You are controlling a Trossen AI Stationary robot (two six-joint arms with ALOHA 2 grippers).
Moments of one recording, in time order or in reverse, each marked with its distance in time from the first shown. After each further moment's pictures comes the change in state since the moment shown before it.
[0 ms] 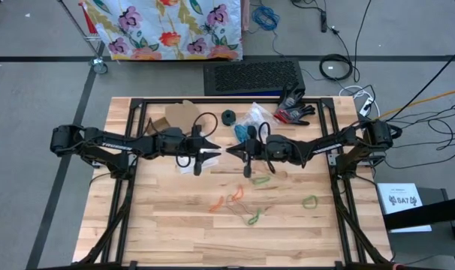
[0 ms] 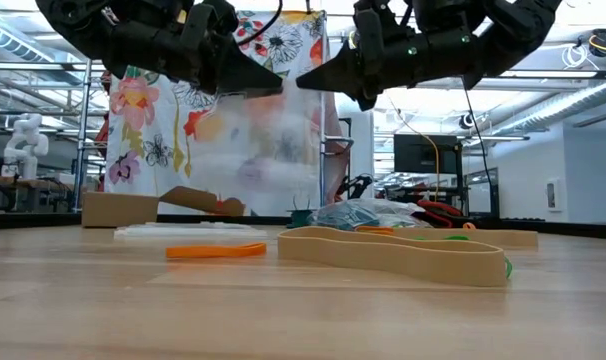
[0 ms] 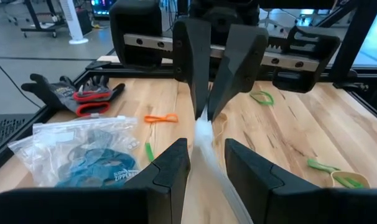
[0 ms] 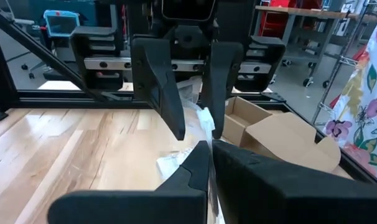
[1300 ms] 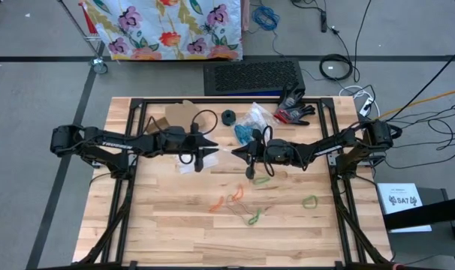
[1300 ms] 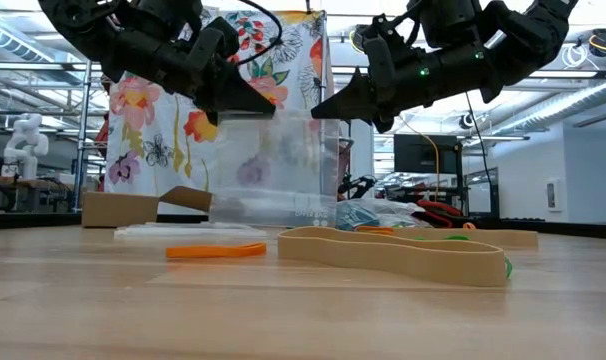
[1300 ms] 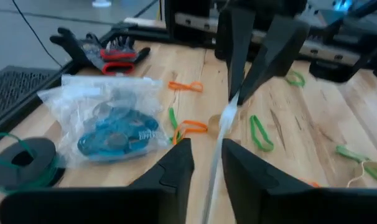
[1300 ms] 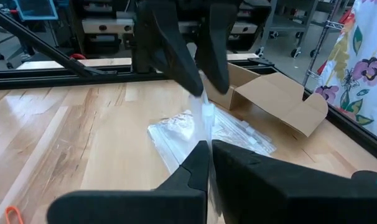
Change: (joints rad) left arm 0.035 -0.001 0.000 -0.111 -0.067 -0.072; right arm 0.008 0.000 -0.080 -0.015 0.082 0.079
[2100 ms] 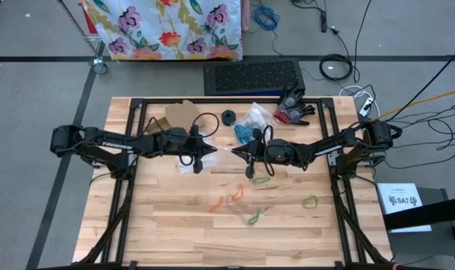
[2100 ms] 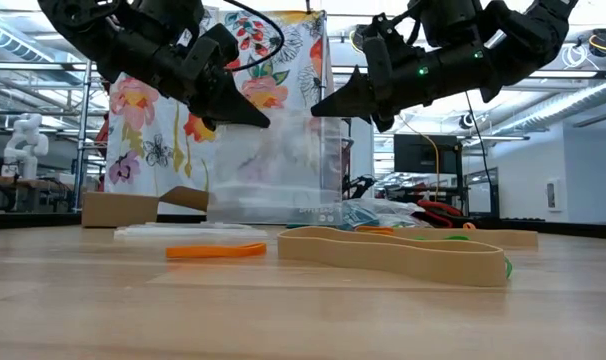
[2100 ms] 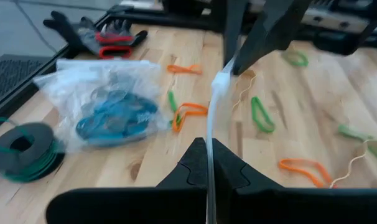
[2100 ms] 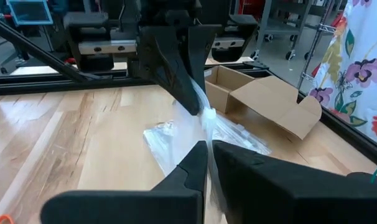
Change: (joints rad) left arm -0.005 0.000 0.000 -0.074 -0.003 0.019; right arm 0.000 0.000 0.000 0.016 0.020 0.003
